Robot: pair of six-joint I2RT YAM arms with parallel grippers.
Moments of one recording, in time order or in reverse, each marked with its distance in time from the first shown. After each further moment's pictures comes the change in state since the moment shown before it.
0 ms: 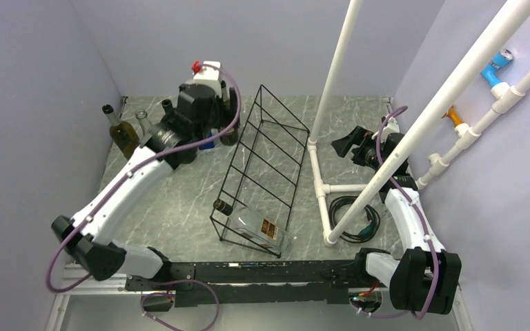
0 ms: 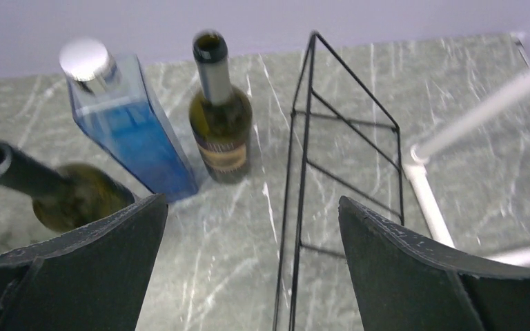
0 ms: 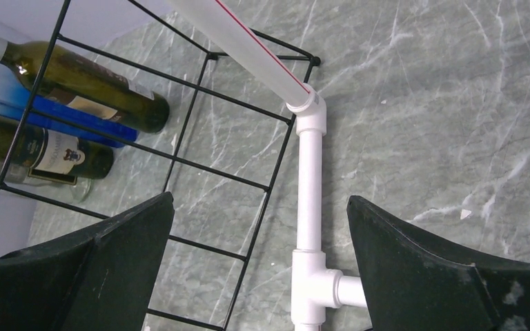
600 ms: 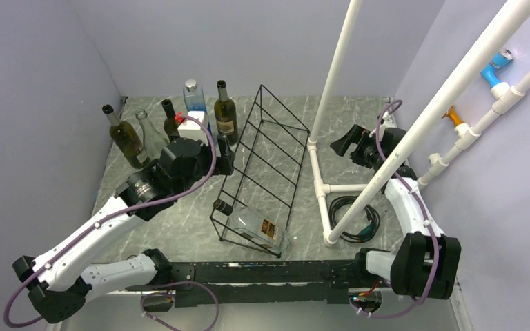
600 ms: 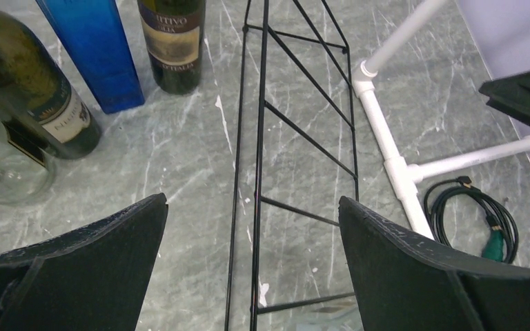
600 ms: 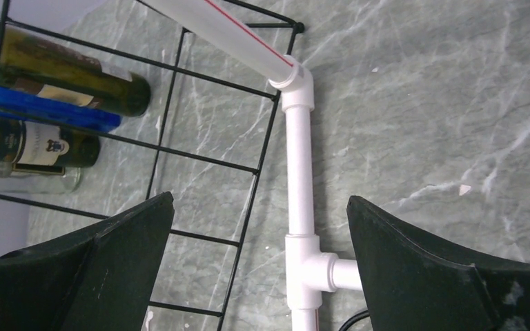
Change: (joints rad) left arm -0.174 -0.360 -0.376 -0.034 -0.024 -0.216; right arm 0.000 0.108 0.095 -0.138 0.021 -0.020
